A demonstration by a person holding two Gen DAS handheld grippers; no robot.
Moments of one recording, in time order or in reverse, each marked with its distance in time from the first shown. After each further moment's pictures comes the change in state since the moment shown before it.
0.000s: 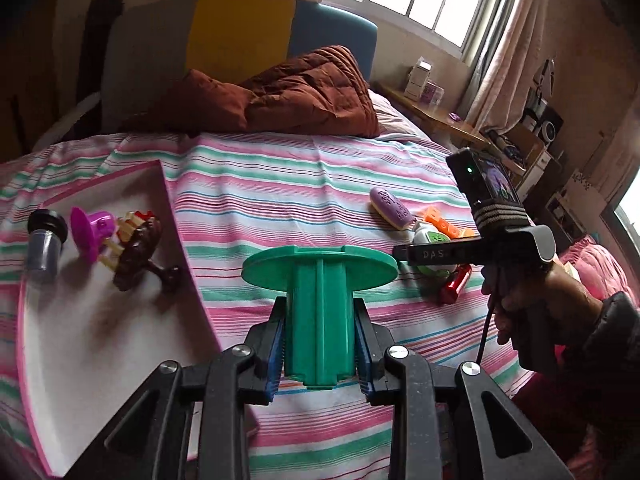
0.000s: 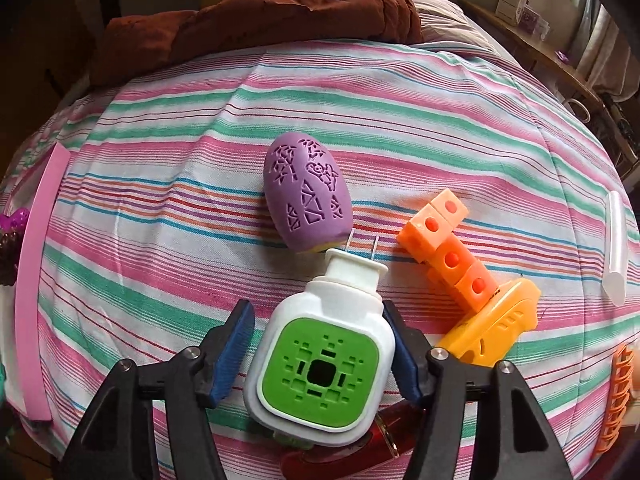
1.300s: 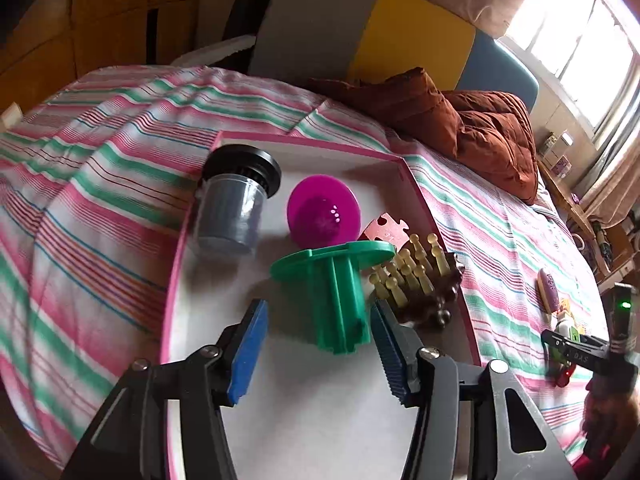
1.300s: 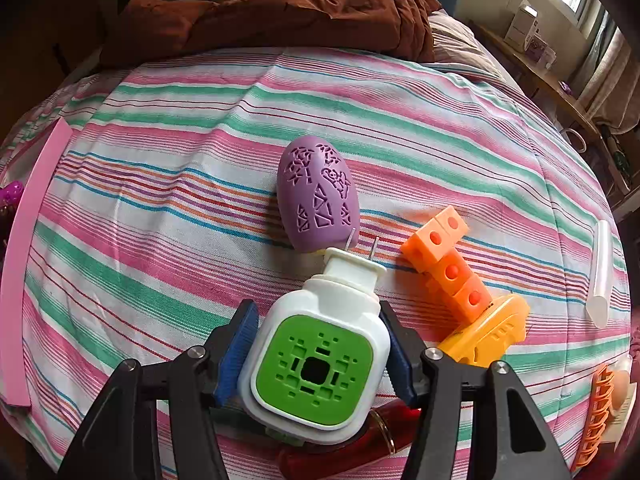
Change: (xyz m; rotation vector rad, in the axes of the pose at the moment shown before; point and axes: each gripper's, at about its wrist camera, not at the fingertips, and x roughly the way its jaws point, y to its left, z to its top) left arm 0.000 0.162 -0.003 -0.359 -0.002 0.287; right arm 0.004 0.014 0.002 -0.075 -0.024 -0.061
